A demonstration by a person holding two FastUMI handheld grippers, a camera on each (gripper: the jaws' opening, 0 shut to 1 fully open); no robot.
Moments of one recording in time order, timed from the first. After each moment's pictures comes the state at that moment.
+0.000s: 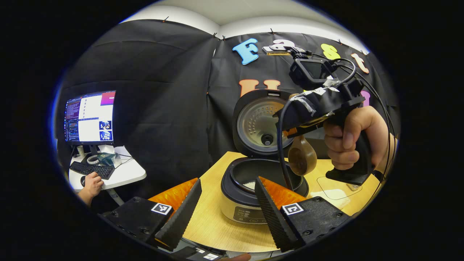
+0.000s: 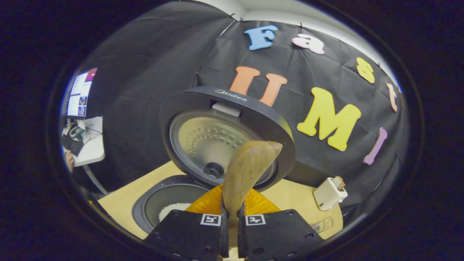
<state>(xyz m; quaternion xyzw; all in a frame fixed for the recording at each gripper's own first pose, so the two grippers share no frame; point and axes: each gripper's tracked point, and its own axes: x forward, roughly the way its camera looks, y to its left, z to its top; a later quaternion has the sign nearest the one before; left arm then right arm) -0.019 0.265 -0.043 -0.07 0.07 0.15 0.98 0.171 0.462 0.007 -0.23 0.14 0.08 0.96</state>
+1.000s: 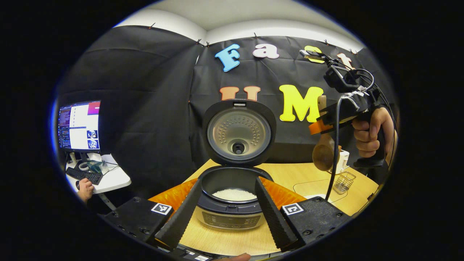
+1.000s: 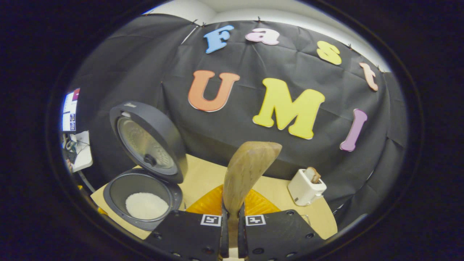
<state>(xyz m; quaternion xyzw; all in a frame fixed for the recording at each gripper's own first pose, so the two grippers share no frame) -0.007 0.196 -0.007 -0.05 0.04 0.09 0.99 0.166 0.265 0.068 -0.16 0.13 0.01 0.98</state>
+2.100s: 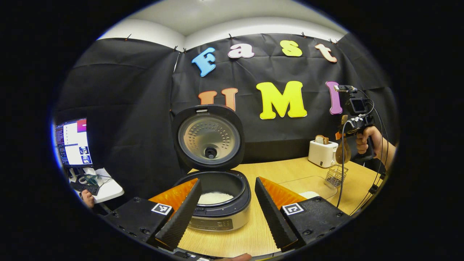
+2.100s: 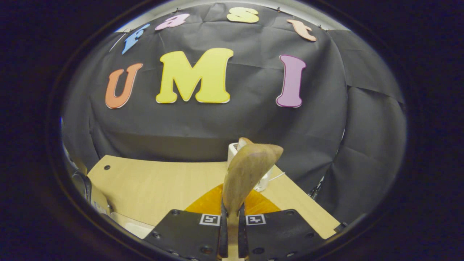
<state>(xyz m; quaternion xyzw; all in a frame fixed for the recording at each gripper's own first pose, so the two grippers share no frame) 0.005 0.125 0.005 0.01 0.03 0.04 1.00 0.244 -0.030 0.018 -0.04 0.15 -0.16 0.98</state>
